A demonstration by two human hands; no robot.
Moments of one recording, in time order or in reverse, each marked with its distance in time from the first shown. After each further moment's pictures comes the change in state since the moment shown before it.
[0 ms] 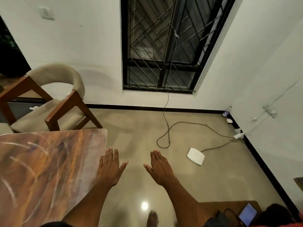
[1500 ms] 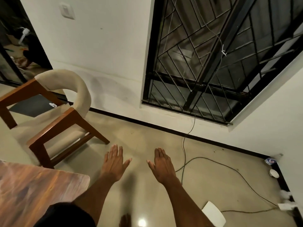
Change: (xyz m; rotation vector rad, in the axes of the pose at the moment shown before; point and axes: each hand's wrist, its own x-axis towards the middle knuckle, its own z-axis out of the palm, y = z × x) left_hand 0.420 0.056 -0.064 -0.086 -0.033 -0.218; right_hand 0.444 0.114 -0.130 -0.018 -0.023 -0.149
